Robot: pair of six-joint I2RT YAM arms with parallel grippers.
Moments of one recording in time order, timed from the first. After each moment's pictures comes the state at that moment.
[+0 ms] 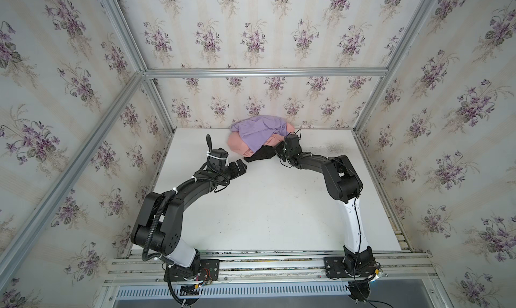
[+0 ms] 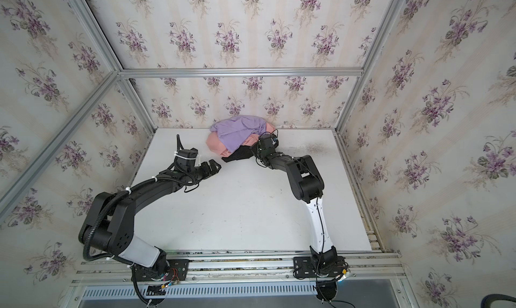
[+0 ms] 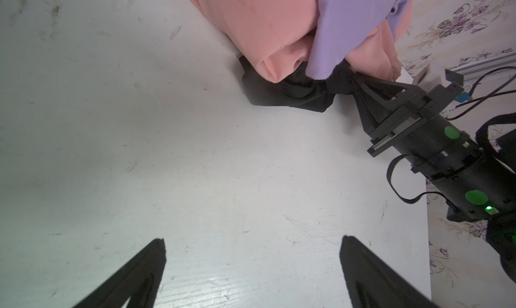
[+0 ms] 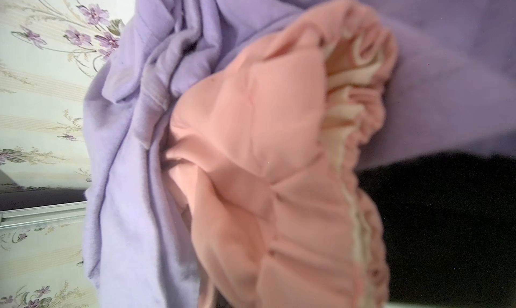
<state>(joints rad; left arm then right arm) -0.28 1.57 0.91 -0.12 0.21 -0.67 0.39 2.31 1.57 0.19 -0.12 1.15</state>
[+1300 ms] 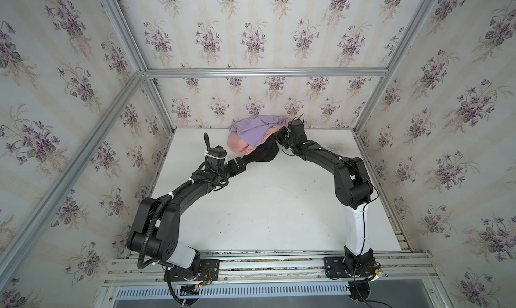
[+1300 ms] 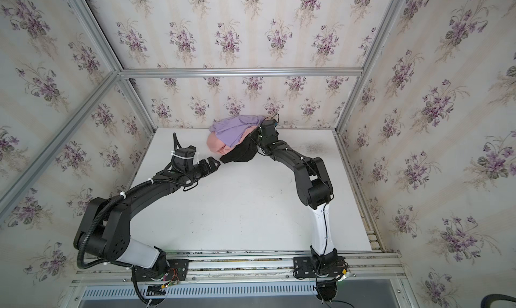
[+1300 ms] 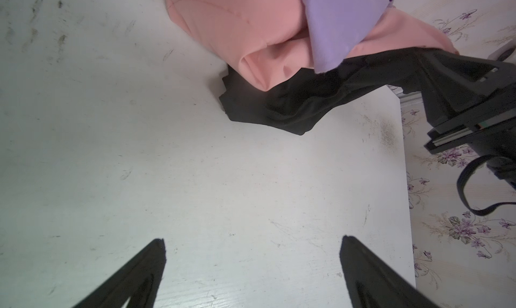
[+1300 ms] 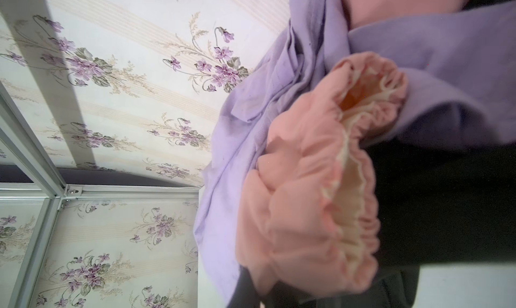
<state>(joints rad) -0.28 1.52 0.91 -0.11 0.20 -0.69 0.39 2.15 1.66 0.06 -0.12 1.08</state>
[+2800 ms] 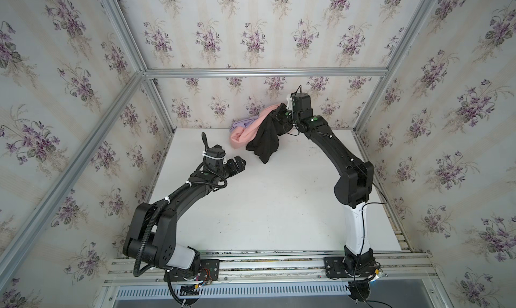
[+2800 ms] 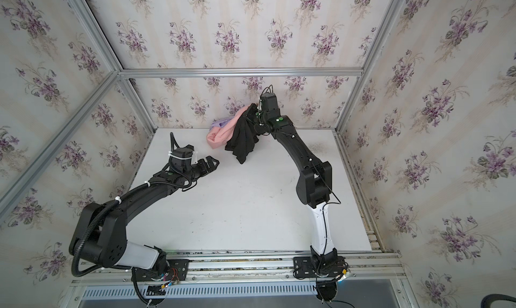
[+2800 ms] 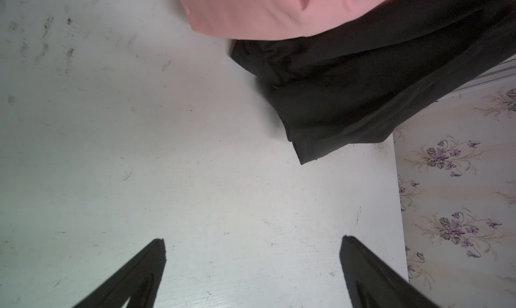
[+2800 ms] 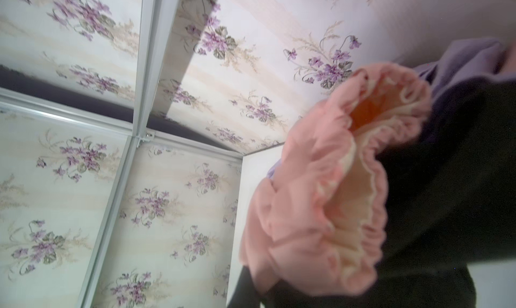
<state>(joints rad) -0.28 1.47 0.90 -0.11 0.20 -0.69 0.38 2.22 2.30 -0.51 -0.36 0.88</state>
